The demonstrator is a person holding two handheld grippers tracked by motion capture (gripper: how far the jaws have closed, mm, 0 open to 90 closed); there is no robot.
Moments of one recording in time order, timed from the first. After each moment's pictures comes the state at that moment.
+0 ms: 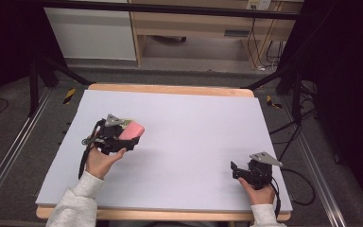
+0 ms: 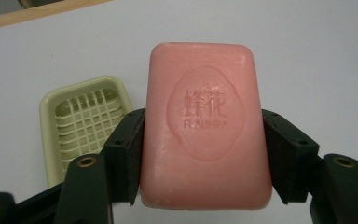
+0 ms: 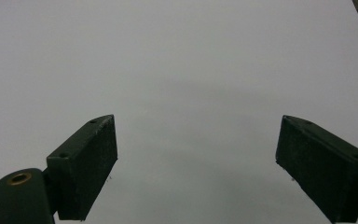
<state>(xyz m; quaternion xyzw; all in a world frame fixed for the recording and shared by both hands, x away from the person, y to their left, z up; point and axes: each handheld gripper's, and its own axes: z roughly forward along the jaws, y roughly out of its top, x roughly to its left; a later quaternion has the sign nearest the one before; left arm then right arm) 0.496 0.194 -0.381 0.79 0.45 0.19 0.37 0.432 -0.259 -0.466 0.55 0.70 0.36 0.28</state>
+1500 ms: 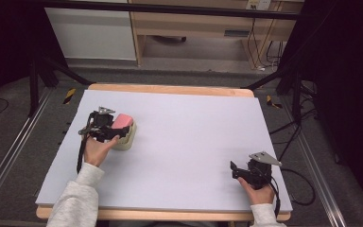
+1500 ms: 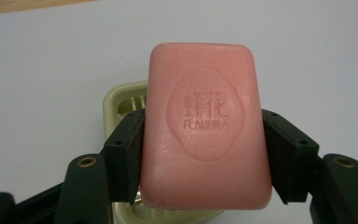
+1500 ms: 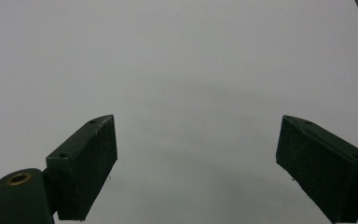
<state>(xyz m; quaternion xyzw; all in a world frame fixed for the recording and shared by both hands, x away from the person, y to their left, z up) 0.546 0.226 -0.405 0.76 0.52 0.21 0.35 0.433 -0.258 -0.466 0.55 0.70 0.36 0.28</state>
